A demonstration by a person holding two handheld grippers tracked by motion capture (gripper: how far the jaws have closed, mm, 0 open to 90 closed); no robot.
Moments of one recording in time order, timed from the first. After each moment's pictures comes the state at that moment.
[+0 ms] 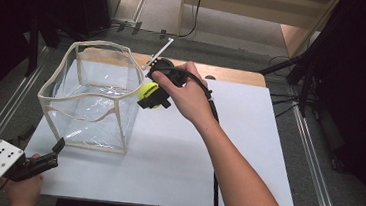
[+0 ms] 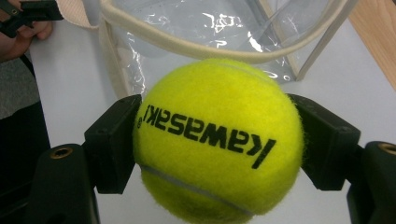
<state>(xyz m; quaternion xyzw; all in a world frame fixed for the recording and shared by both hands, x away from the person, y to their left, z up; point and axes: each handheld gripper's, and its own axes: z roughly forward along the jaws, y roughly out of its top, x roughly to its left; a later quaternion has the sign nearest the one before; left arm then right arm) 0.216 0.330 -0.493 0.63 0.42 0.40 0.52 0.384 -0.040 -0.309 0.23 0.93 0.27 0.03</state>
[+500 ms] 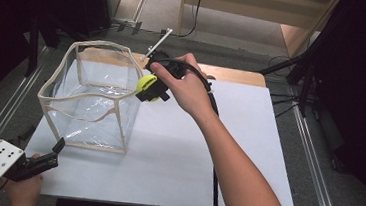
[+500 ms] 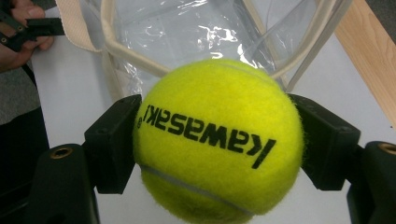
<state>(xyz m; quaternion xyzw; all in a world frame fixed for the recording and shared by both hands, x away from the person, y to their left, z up) 0.217 0.330 -0.493 0.63 0.42 0.40 0.52 0.391 -0.036 -0.292 0.23 0.93 0.27 0.04</state>
